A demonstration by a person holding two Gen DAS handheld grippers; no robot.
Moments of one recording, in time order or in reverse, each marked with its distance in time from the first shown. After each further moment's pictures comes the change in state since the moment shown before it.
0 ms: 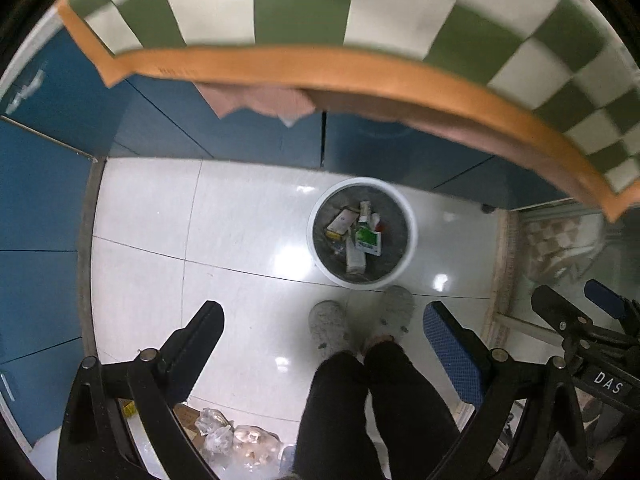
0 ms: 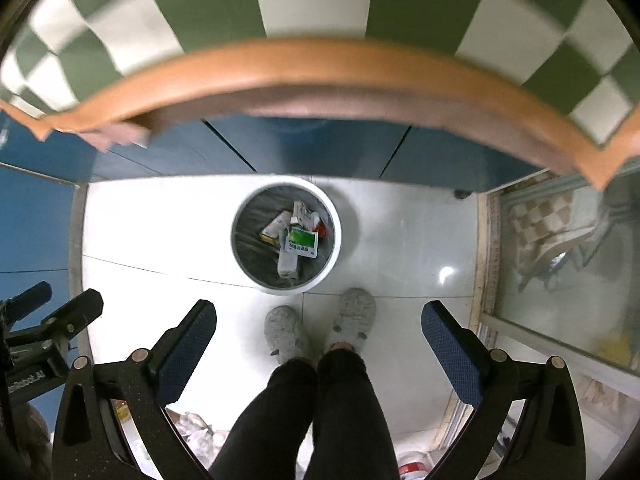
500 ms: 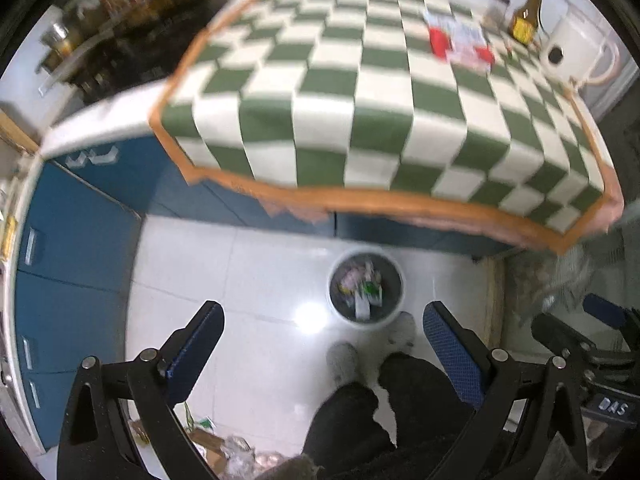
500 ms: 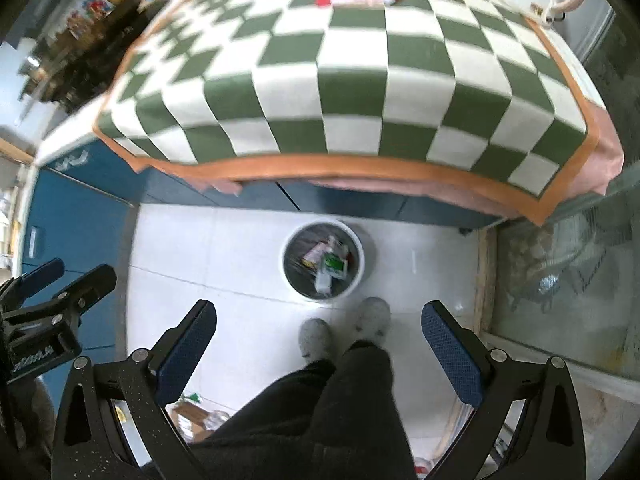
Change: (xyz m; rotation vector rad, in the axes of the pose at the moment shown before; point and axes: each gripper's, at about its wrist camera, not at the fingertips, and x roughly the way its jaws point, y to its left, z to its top) left arm -0.176 -0.006 0.011 0.021 -0.246 0.077; right arm -0.200 0.010 -0.005 -0.033 -0.139 0.130
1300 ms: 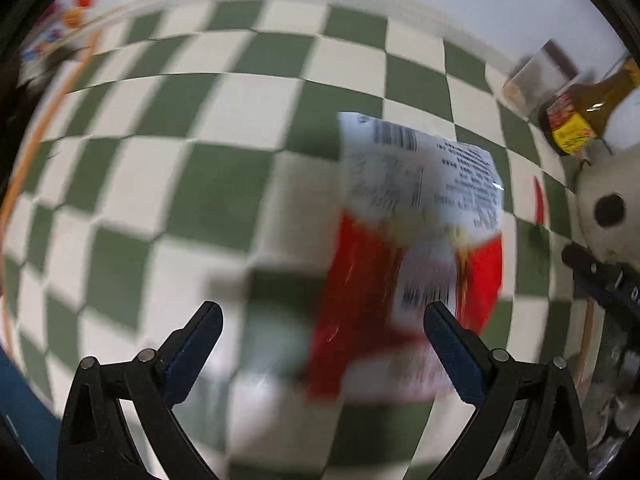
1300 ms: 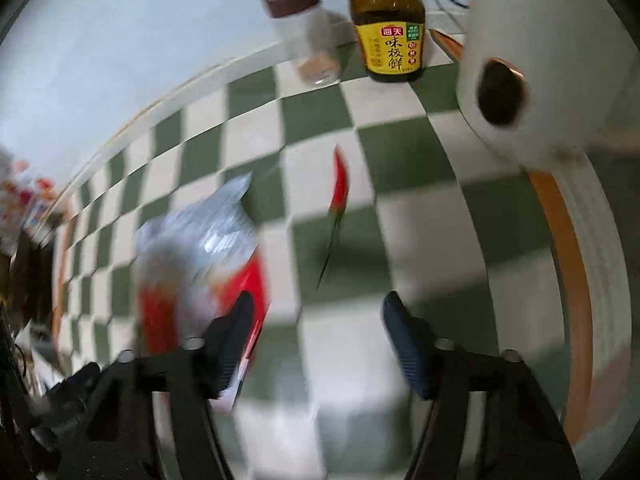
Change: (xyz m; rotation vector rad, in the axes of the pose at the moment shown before) left arm 0.185 -0.162 0.384 -0.027 0.132 -0.169; right arm 0.121 -0.236 0.460 0.309 -0.113 -0.023
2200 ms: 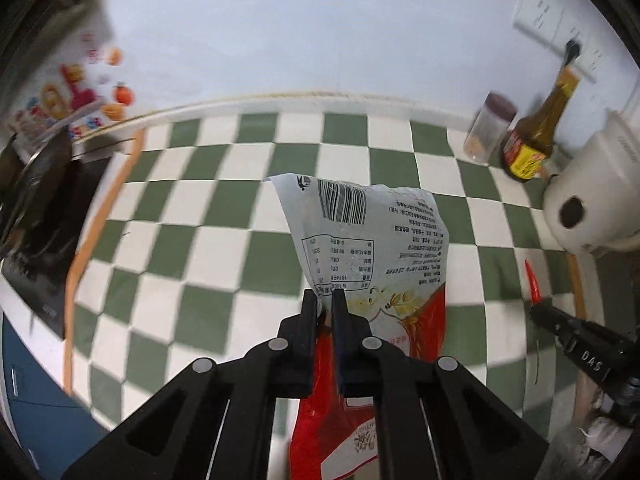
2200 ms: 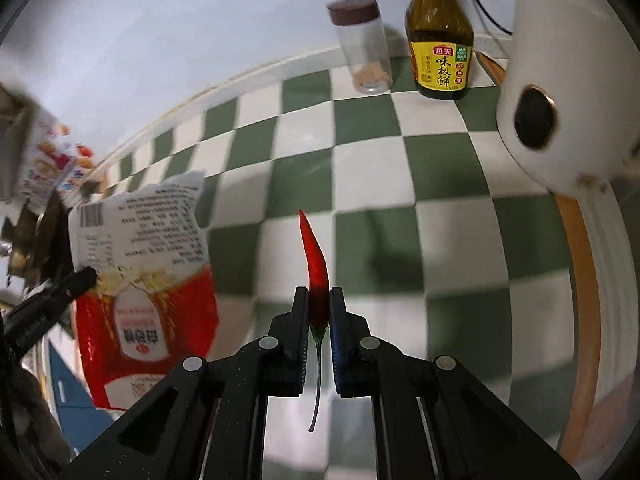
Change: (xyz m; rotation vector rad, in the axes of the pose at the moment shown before) left arm -0.163 0.005 -0.075 0.111 -0.305 0.101; right arm -0.049 0.029 -0.076 -0.149 -0.073 0.145
